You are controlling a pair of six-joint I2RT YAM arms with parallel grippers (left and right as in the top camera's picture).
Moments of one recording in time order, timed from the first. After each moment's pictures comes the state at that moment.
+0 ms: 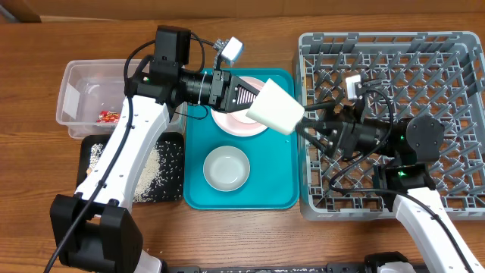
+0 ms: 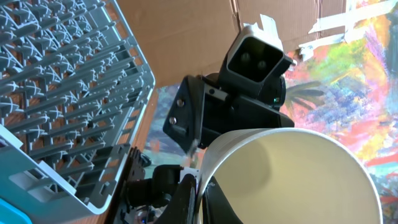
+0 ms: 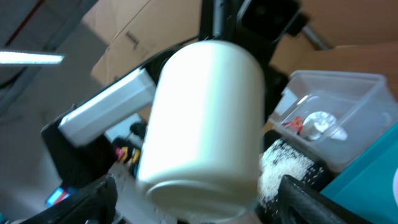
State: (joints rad) left arm -0.23 1.70 1.46 -0.57 1.50 -0.41; right arm 0.11 1.17 0.67 0.79 -1.24 1.05
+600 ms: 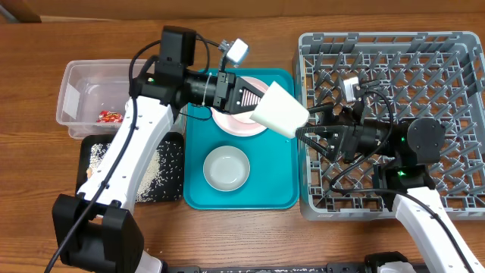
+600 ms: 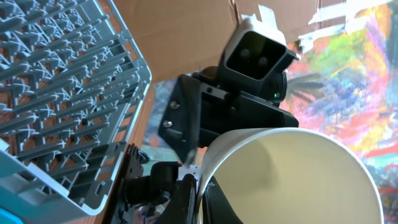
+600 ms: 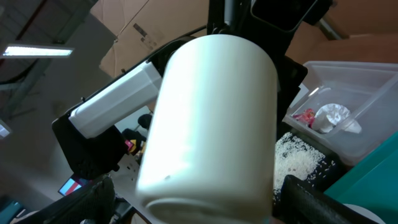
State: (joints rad) left arm -0.26 1.70 1.46 -0.56 1.50 -0.41; right arm 0.11 1.18 0.67 0.82 -1.27 1.09
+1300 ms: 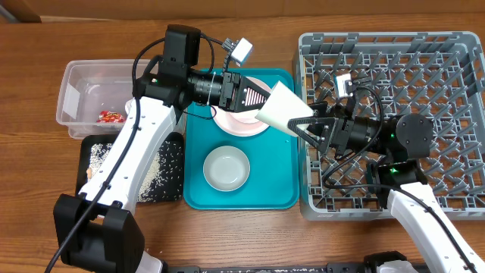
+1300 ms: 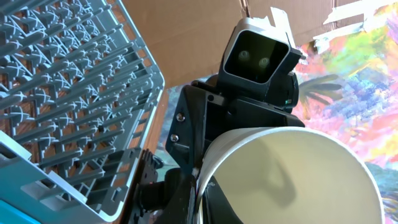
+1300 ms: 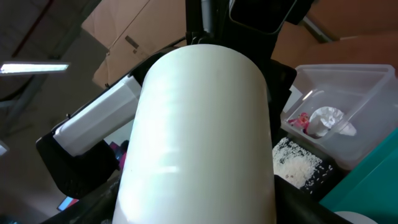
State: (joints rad) left arm -0.28 1.70 1.46 -0.52 1.44 -0.41; right arm 0.16 1.22 0.67 0.82 -1.18 1.09
